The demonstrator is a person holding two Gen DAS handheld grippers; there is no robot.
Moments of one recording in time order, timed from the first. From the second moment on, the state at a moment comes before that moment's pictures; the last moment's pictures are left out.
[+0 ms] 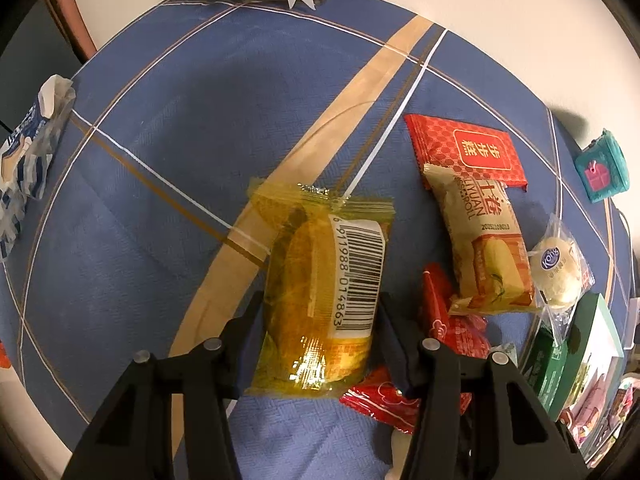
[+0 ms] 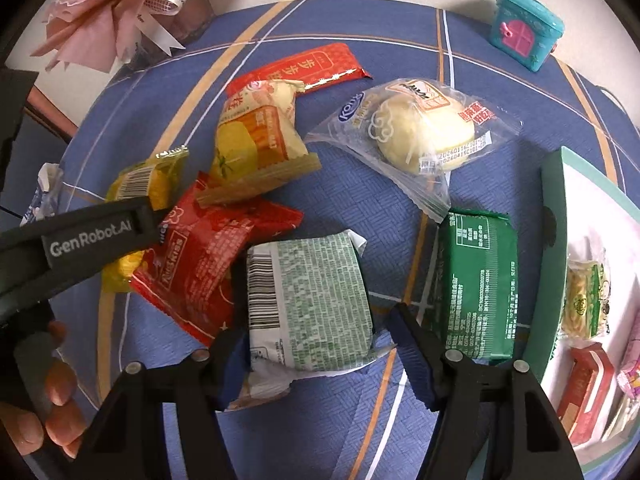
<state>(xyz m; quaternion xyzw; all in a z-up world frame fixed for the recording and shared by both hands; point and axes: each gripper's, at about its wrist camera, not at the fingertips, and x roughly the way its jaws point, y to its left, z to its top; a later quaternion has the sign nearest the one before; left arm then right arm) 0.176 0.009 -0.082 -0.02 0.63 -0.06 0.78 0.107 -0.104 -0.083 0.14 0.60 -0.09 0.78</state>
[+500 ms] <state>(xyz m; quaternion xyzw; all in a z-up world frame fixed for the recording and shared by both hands) 0.172 0.025 -0.073 -0.04 0.62 -0.05 0.78 0.095 -0.104 -0.082 0.11 0.60 -0.11 0.78</state>
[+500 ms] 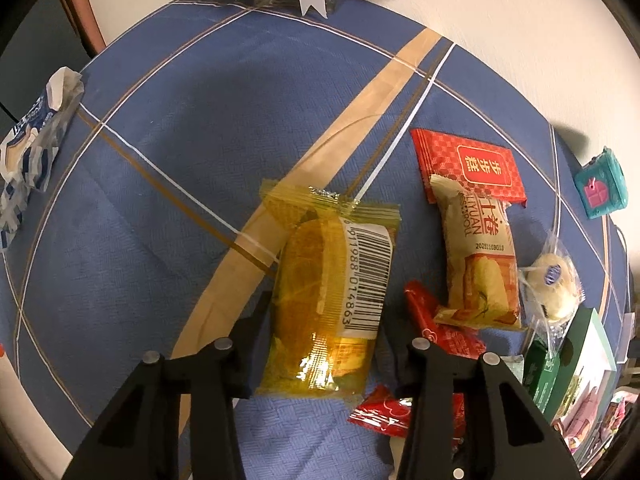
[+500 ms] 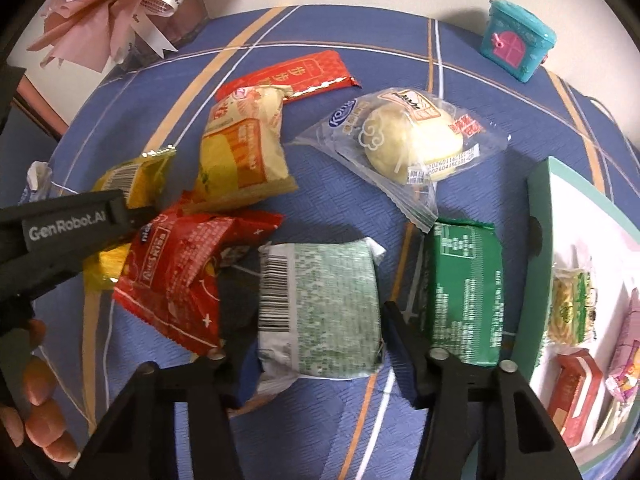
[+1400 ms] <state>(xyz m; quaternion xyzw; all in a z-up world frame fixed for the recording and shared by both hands) 0.147 0.047 0.041 -0.08 0.52 -0.05 0.85 0.065 -0.146 0.017 0.20 0.53 -0.13 0.81</state>
